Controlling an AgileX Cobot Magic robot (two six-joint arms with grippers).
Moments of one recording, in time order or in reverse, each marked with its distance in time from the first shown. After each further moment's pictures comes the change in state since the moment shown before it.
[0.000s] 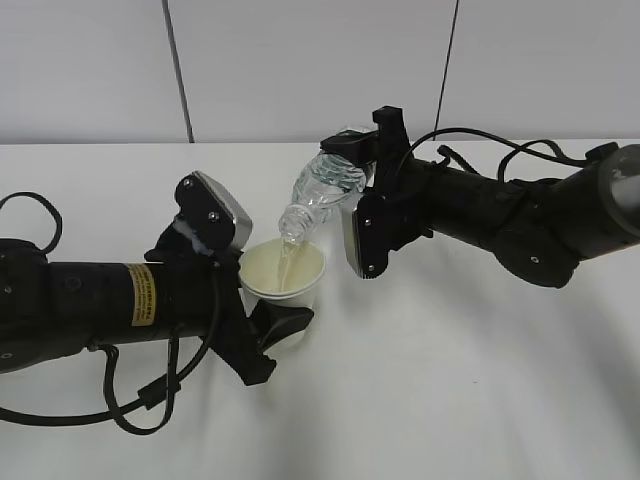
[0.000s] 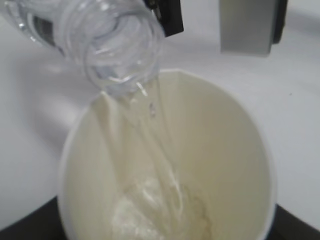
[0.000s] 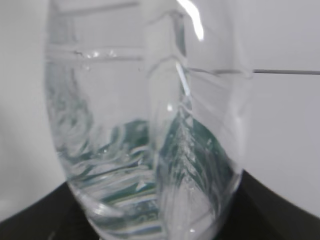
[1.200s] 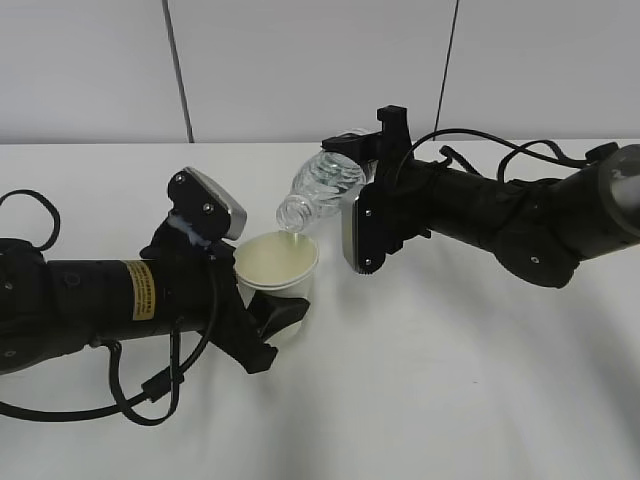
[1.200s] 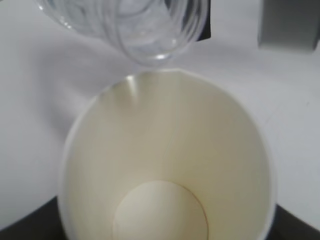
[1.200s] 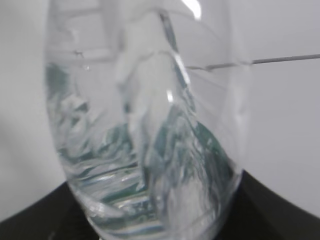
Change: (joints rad) left arm 0.000 0.000 0.000 -0.071 0.018 0.000; right arm 0.000 0.000 0.000 -0.008 0.003 0.129
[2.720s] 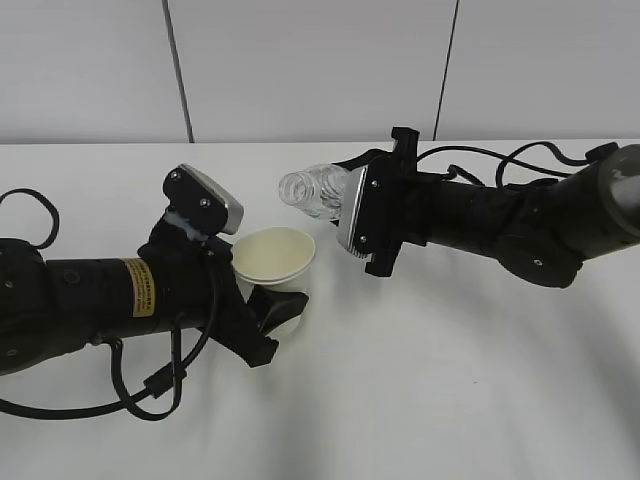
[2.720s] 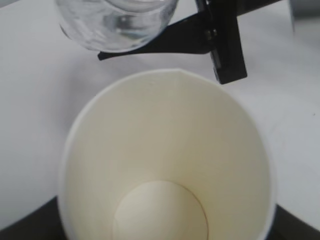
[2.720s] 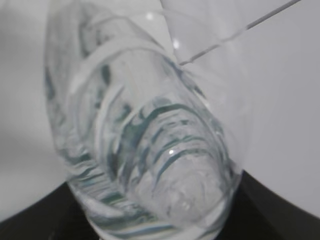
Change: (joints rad) left arm 0.000 0.000 0.000 -0.038 -0.012 0.000; right arm 0.000 0.000 0.000 -0.083 0.122 0.501
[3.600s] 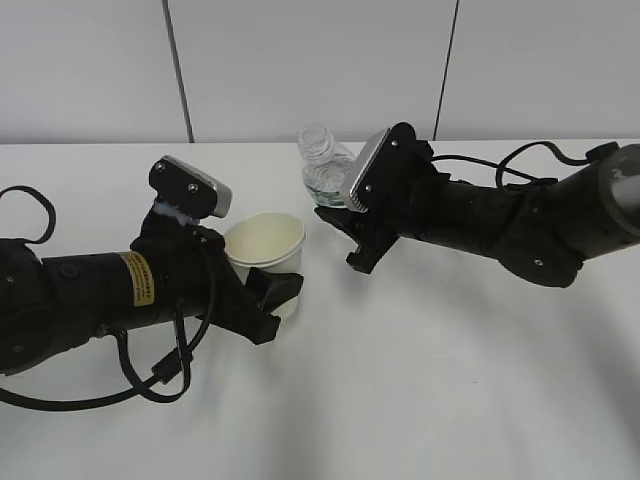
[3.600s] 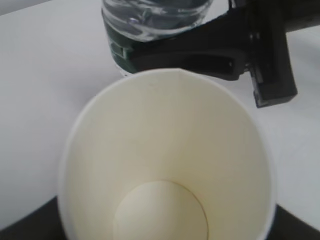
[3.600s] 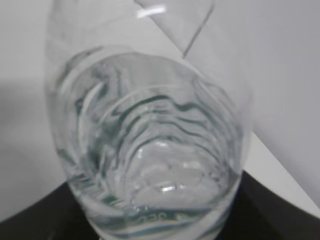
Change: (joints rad) left arm 0.000 0.001 0.000 -0.122 -0.018 0.000; right arm 0.000 0.000 0.000 -0.009 0.006 0.502
